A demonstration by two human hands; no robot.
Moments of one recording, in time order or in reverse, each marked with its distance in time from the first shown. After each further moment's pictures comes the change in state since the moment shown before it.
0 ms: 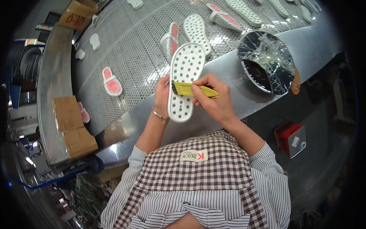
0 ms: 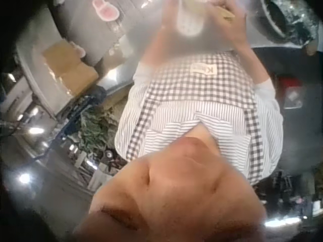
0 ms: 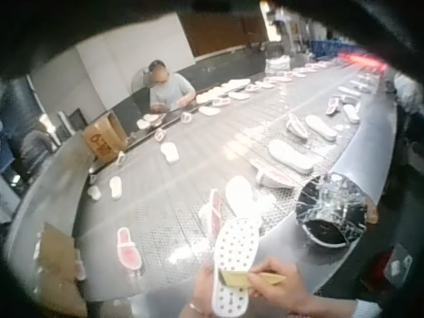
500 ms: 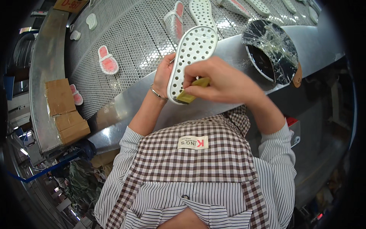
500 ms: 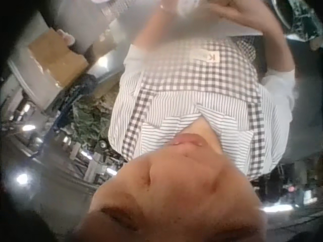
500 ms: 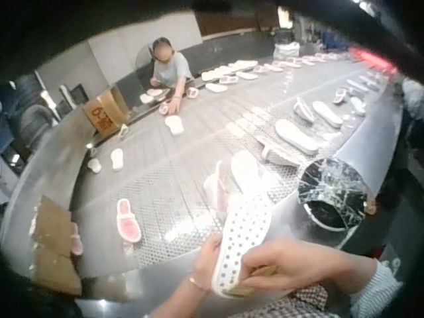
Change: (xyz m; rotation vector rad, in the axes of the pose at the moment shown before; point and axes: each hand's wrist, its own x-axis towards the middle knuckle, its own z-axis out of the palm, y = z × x) left_hand 0.001 0.003 -0.015 -0.225 -0.127 -0.114; right_hand 0.022 -0.061 0.000 -0.418 -0.658 -0.102
